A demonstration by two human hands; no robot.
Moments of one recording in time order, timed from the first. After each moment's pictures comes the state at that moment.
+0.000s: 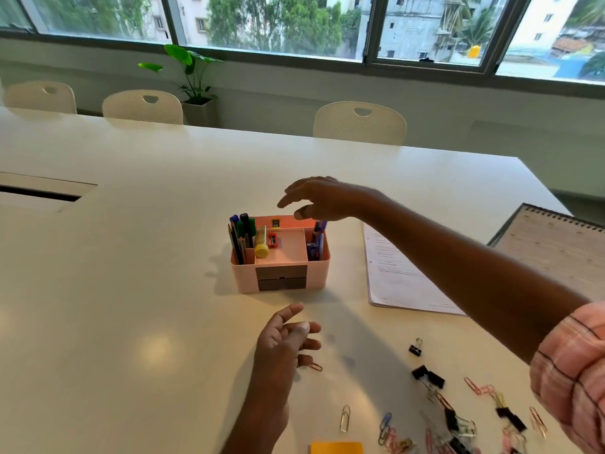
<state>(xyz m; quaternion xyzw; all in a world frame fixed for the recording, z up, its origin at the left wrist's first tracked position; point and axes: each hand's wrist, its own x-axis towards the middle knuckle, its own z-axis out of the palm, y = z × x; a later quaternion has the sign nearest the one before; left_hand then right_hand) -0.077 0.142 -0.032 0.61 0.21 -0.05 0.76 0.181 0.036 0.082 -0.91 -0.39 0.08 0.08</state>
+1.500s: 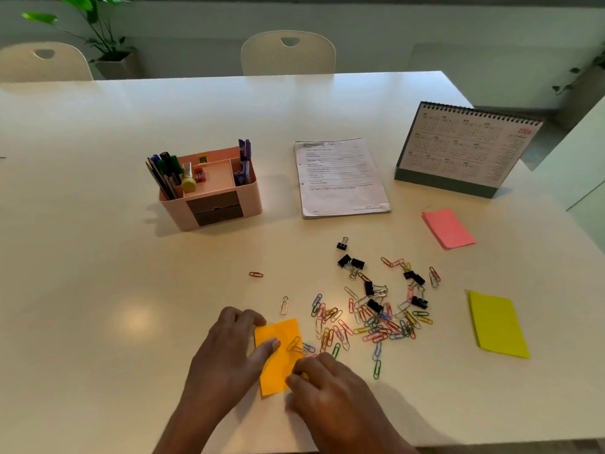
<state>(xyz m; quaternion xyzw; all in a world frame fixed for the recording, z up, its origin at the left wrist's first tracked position) -0.201 0.143 -0.062 0.96 -0.03 -0.12 0.25 -0.274 -0.058 -0.089 -0.95 -0.27 -0.06 0.16</state>
